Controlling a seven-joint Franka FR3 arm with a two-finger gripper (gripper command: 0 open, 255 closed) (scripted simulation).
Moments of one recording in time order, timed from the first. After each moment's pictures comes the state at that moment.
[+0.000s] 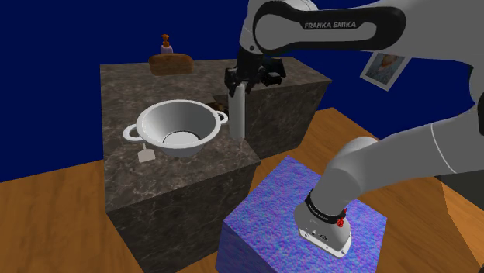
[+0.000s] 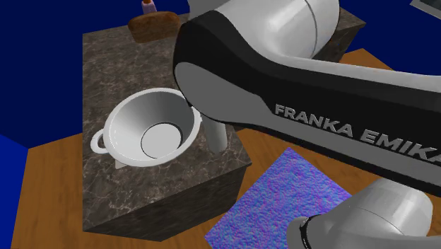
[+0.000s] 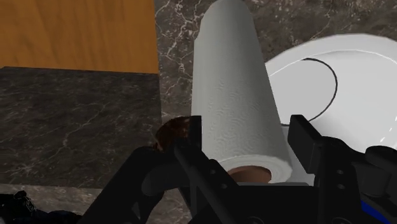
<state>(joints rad) -0.10 -0.59 0.18 -2.39 0.03 1.99 0.36</state>
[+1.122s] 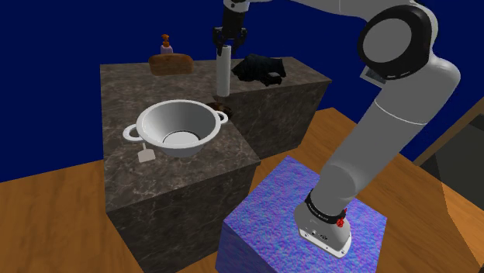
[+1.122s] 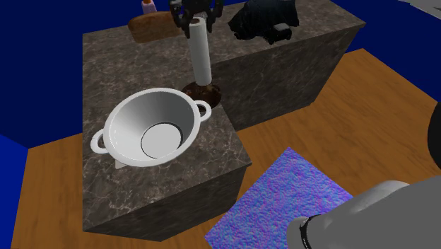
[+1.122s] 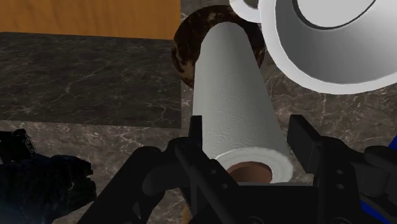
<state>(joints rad) -0.20 -0.01 0.08 -1.68 -0.04 1.87 0.19</state>
